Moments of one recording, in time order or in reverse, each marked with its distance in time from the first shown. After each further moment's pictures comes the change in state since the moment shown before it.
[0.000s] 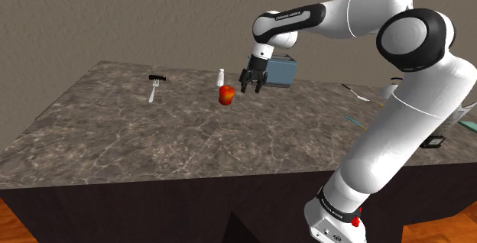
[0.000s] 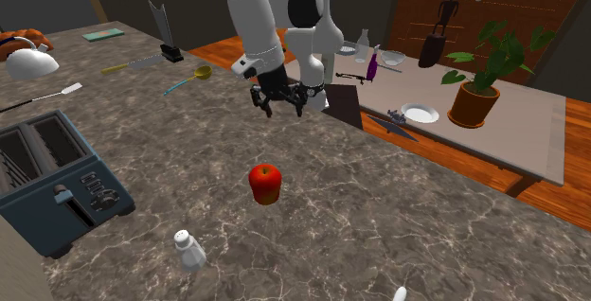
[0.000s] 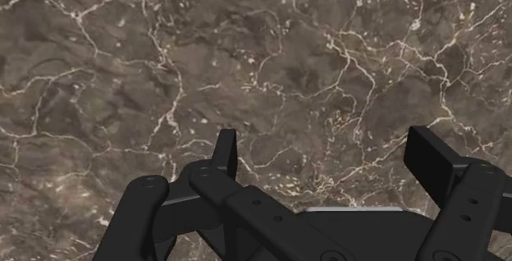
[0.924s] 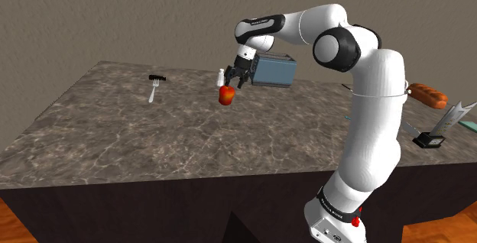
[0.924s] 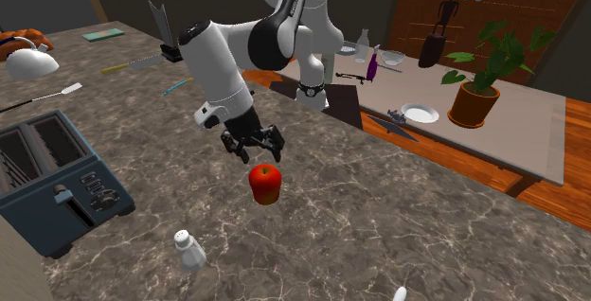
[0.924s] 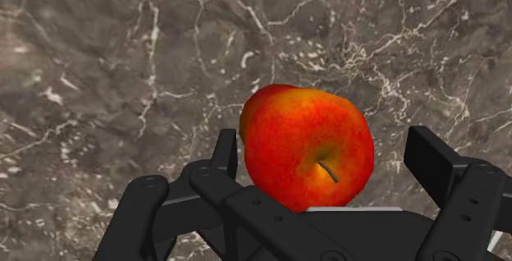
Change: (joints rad) arm -0.068 0.449 -0.004 0.468 0.159 0.004 -0.130
